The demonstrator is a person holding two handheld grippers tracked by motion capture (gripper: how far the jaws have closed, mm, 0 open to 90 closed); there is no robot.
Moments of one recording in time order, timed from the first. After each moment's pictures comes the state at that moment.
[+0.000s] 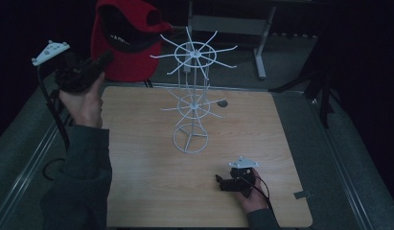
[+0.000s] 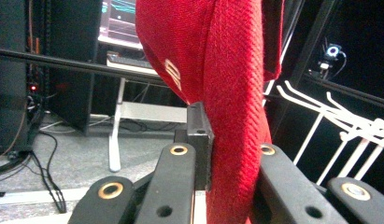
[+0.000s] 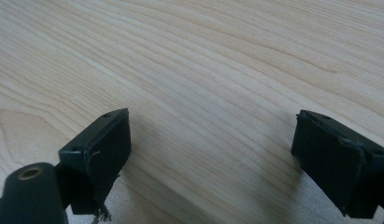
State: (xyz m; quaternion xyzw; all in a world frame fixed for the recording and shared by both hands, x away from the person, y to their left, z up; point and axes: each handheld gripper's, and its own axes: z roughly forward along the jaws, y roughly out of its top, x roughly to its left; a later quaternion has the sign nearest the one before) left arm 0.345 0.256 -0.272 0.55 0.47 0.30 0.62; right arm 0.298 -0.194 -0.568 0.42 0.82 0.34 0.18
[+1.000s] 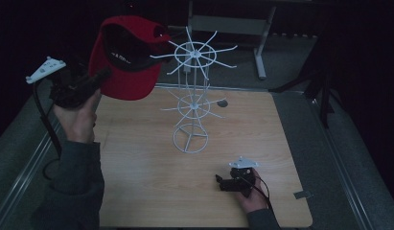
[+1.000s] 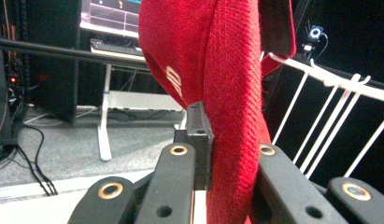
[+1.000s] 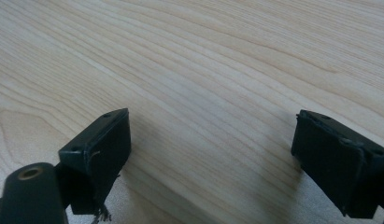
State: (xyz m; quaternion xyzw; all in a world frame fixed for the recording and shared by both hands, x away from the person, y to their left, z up) left arm 0.326 0.271 -0.301 0.58 0.46 0.28 0.62; right arm 0.298 -0.194 -0.568 0.42 0.82 0.34 0.18
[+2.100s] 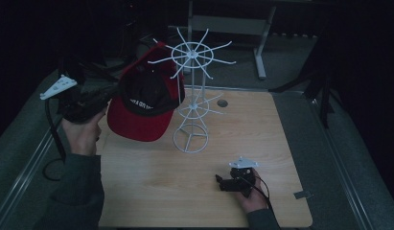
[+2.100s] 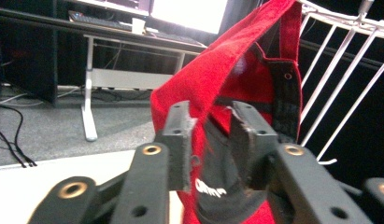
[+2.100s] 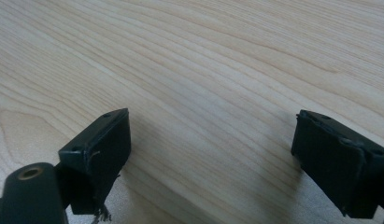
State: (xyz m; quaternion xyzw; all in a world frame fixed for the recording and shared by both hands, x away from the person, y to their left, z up) left arm 0.324 0.270 -0.339 0.60 0.44 0.24 0.62; right arm 0.298 -0.194 -0.568 0.42 0.82 0.34 0.18
